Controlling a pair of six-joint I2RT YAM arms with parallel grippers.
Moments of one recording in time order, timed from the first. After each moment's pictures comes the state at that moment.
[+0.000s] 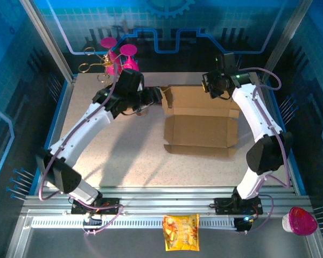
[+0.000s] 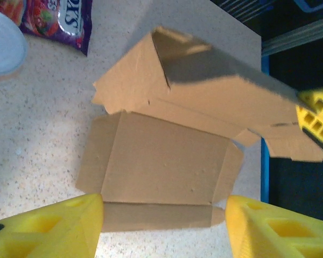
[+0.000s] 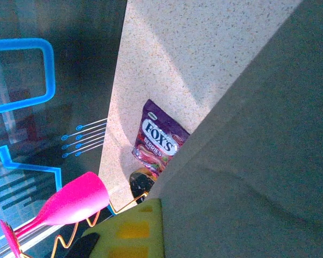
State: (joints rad) left arm -0.48 1.59 1.66 -0.80 0.13 -0.87; right arm 0.22 1.73 1.79 -0.88 -0.13 1.45
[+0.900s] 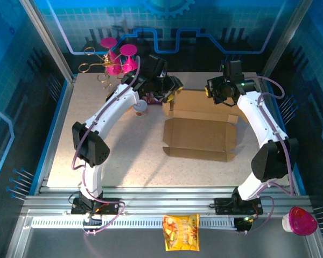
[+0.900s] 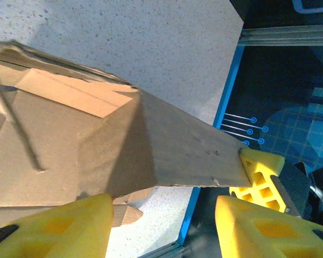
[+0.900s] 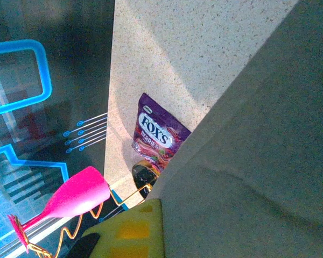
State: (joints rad) left arm -0.53 1.99 2.09 -0.86 0.32 -1.19; right arm 0.18 1.64 1.61 -0.77 -0.22 1.48
